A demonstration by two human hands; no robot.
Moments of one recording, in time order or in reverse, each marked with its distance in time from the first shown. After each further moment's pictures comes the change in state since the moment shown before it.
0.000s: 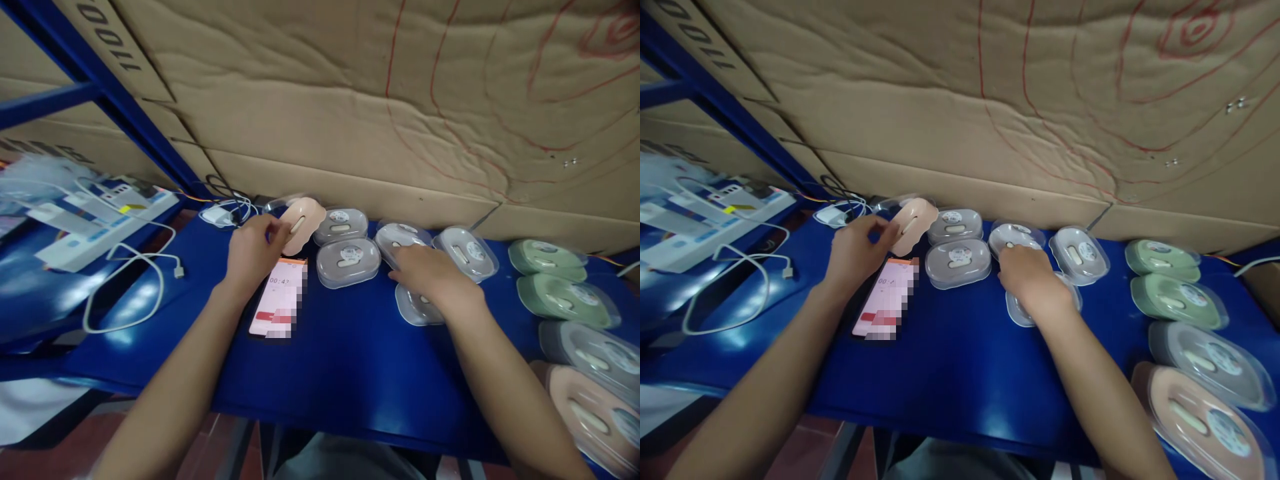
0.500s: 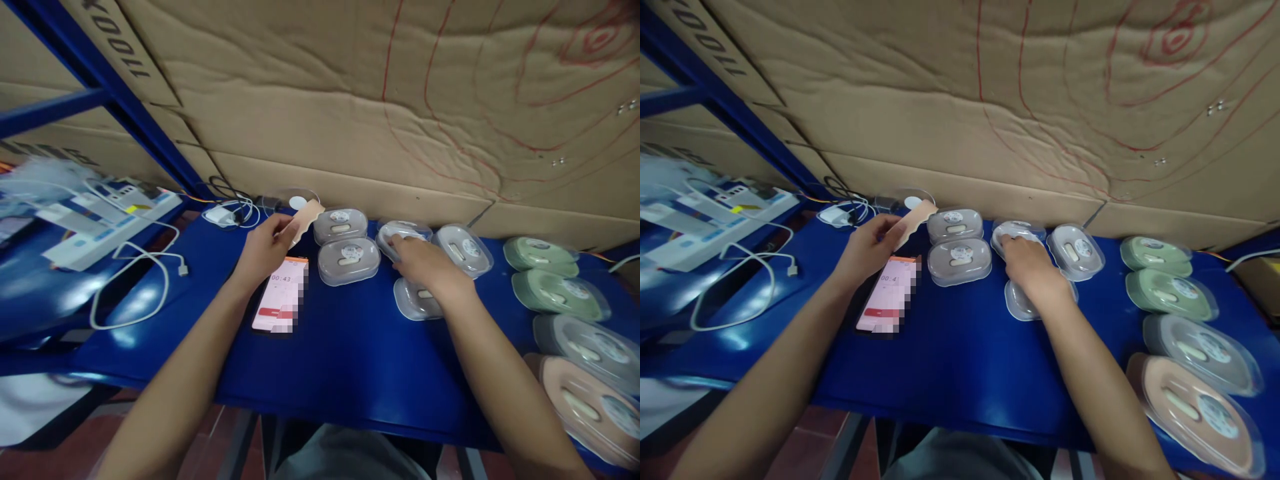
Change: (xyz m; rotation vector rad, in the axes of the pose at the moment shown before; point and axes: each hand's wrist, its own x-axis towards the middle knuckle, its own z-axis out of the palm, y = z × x) left_hand -0.002 0.004 0.004 -0.359 -0.121 -0.026; right_hand 0.006 0.009 0.006 -0.036 0.061 0.059
